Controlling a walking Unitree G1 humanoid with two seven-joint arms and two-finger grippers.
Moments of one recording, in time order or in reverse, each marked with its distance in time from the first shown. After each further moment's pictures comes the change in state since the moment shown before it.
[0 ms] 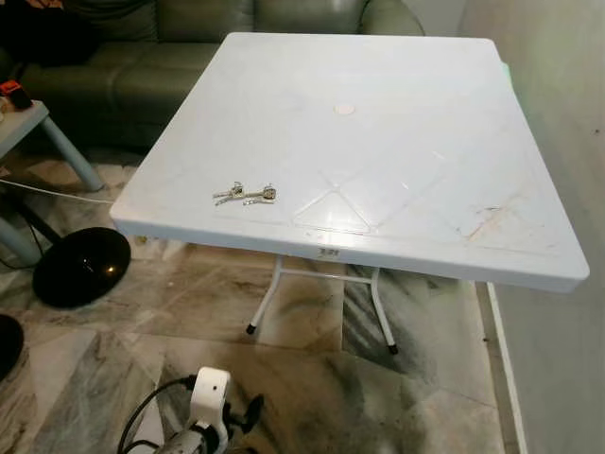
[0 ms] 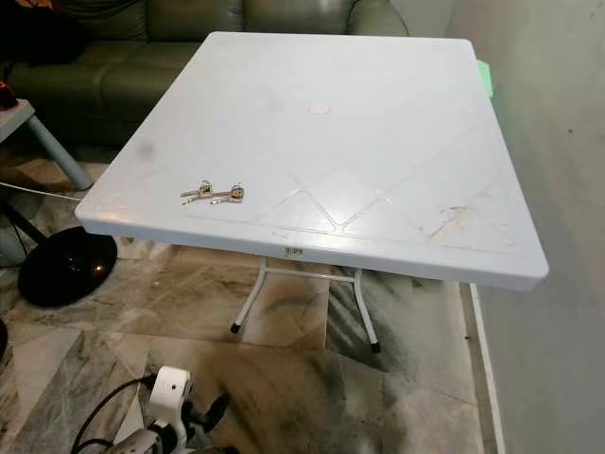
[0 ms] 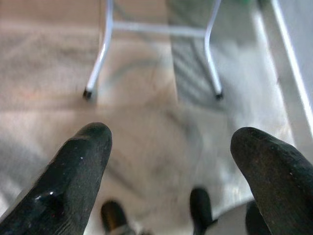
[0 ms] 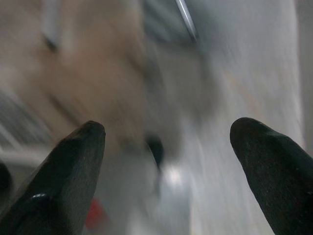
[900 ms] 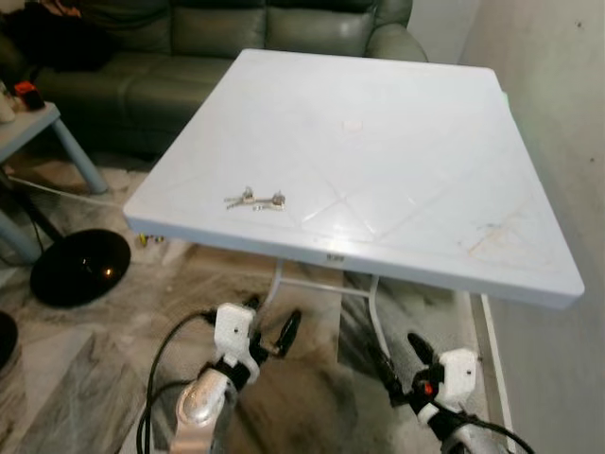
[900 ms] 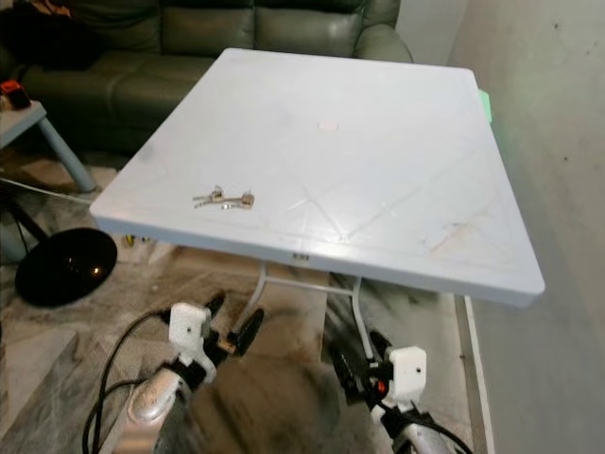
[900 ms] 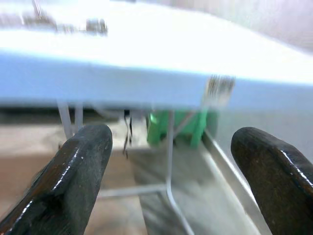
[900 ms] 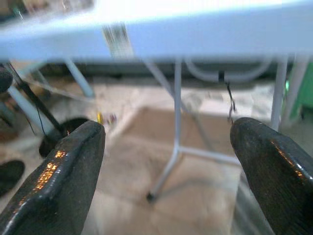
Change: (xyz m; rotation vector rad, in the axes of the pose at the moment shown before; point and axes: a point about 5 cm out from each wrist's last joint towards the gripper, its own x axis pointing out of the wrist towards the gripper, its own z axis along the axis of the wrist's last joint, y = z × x) left arm 0.000 -0.046 0.114 0.117 -0.584 -0.212; right arm -0.018 0.069 0.131 -0.070 -0.643 0.451
